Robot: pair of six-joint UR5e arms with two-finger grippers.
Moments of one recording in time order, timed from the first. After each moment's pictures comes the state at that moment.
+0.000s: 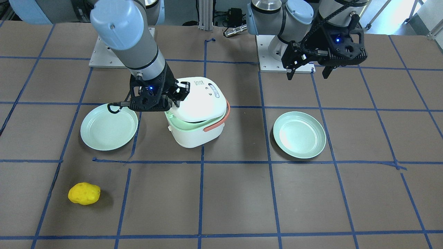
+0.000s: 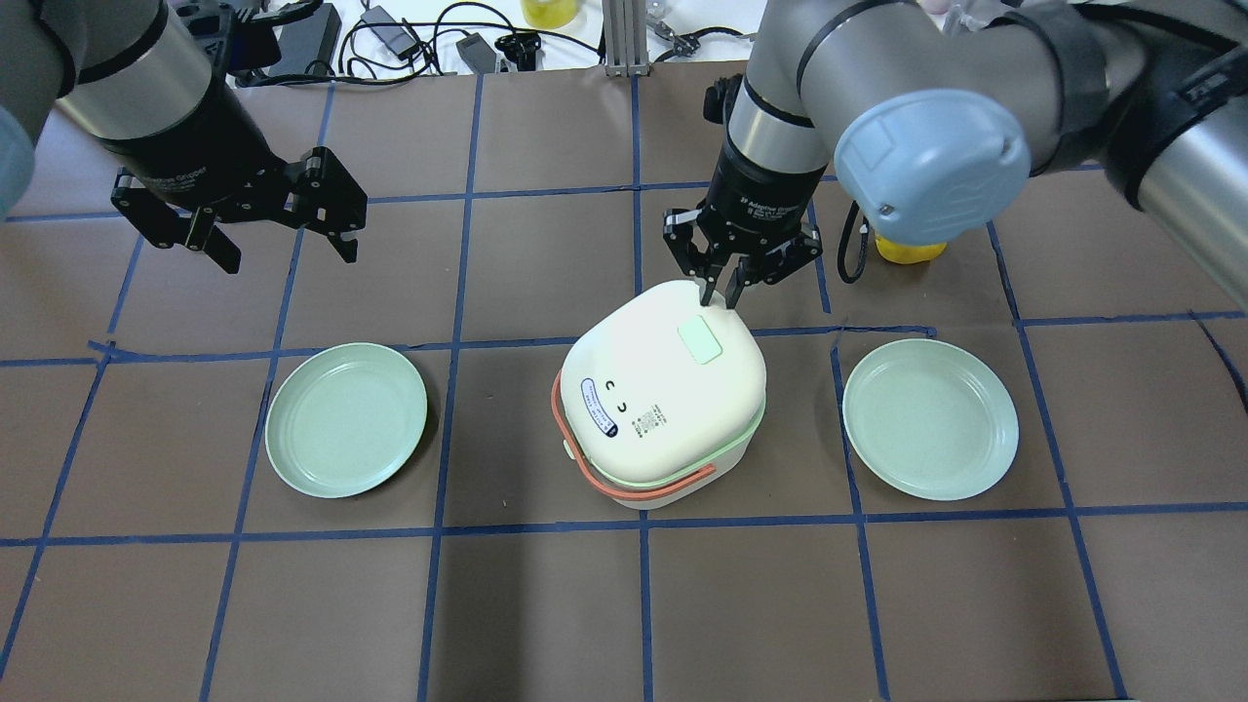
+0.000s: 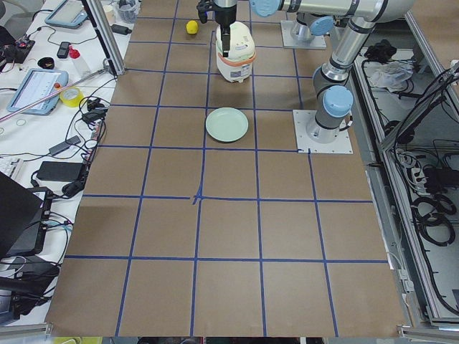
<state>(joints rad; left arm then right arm) -1.55 -1.49 -1.59 -1.62 1.59 -0.05 1.77 -1.43 1.56 -1.64 -1.38 0.28</state>
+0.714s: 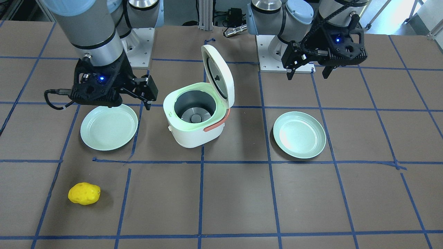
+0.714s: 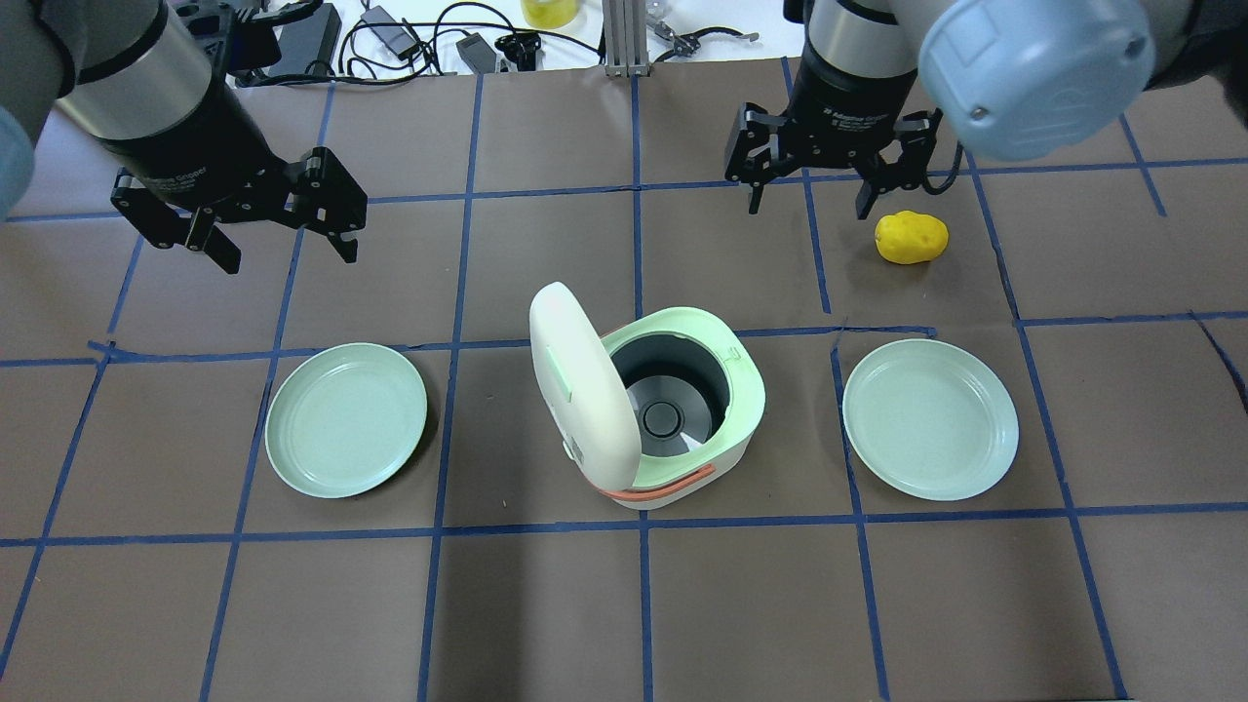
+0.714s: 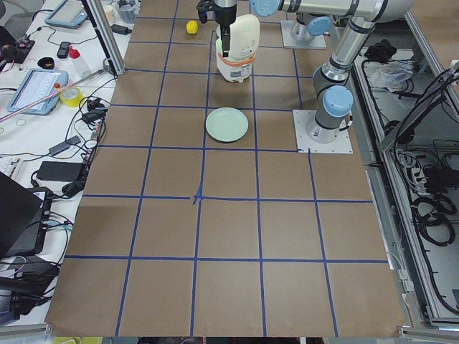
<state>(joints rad) -1.55 -1.49 -1.59 -1.62 1.59 -0.05 1.66 -1.45 1.48 -1.61 -1.55 0.15</state>
